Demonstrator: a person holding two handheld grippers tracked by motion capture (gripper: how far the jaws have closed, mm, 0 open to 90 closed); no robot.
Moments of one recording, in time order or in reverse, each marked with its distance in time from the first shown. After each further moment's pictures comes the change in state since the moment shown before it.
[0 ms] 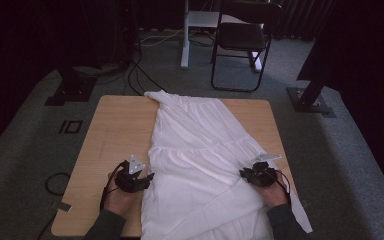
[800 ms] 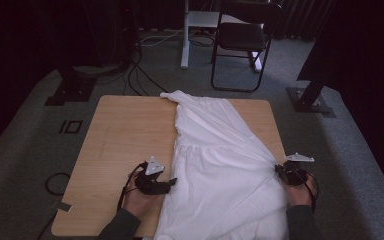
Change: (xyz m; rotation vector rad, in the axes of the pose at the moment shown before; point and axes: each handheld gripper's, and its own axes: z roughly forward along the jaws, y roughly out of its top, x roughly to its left) left arm -0.052 0.028 0.022 -0.052 -0.195 0.006; right arm -0.081 -0.043 -0.029 -0.005 -0.323 0.195
